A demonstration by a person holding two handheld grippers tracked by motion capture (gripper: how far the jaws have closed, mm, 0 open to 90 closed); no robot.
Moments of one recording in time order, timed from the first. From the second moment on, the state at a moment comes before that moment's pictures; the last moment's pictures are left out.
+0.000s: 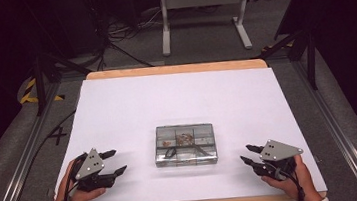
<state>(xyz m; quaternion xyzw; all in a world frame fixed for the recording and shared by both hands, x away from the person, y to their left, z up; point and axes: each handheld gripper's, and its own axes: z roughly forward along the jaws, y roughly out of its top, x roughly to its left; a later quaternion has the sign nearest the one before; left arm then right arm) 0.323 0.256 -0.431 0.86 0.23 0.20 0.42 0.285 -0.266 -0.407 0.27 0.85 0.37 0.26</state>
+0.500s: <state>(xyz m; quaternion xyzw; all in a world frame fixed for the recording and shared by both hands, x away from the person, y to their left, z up) 0.321 0.280 -0.442 0.85 0.25 0.20 0.41 0.282 -0.293 -0.415 0.31 0.83 0.37 0.28</state>
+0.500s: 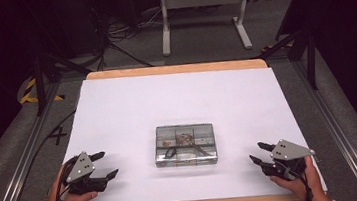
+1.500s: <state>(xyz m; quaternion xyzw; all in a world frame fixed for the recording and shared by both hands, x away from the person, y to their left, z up) 0.316 0.306 -0.458 0.81 0.31 0.19 0.47 0.269 -0.358 -0.446 0.45 0.75 0.37 0.32</state>
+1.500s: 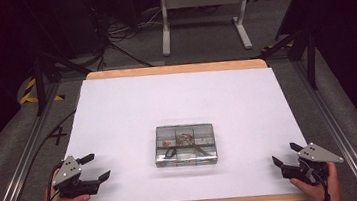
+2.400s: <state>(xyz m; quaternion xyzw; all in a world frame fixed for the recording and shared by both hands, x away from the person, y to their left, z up) 0.314 0.312 -0.459 0.79 0.31 0.19 0.49 0.282 -0.363 -0.447 0.49 0.73 0.35 0.32</state>
